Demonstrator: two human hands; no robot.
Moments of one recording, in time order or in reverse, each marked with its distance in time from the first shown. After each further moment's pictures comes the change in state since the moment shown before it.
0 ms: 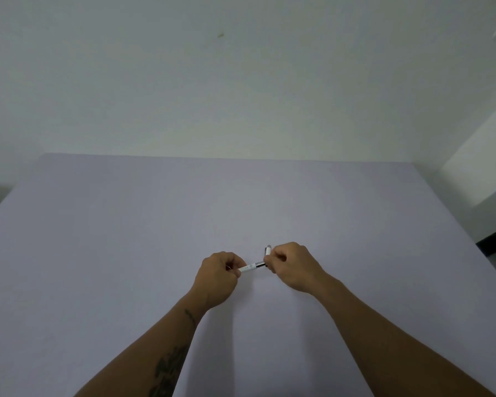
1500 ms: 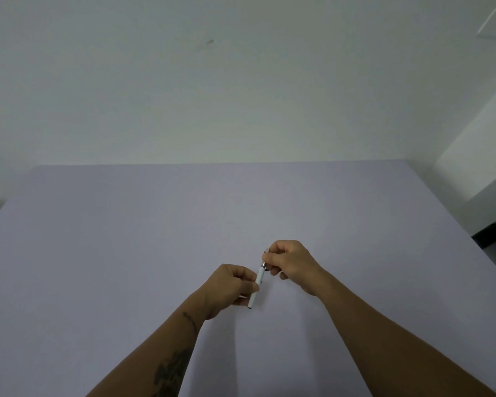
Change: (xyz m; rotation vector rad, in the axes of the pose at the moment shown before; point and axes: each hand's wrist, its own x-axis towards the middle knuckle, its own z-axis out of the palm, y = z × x) left_hand 0.001 0.012 0.001 -0.341 -0.389 -0.178; right_hand 0.005 -0.009 -0.005 0.437 -0.044 0.136
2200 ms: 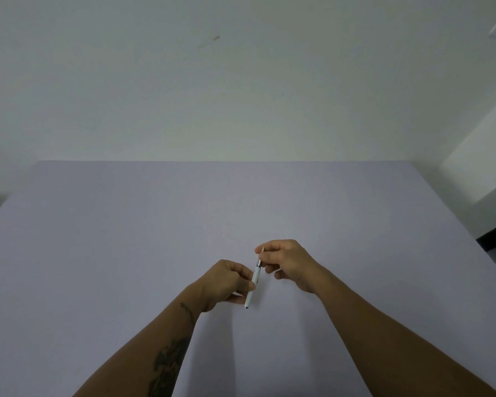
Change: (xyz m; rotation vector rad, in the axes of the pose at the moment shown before) left_hand 0.006 0.005 -0.018 -0.008 -0.037 -0.067; right_hand 0.012 -0.008 0.007 0.104 -0.095 0.053
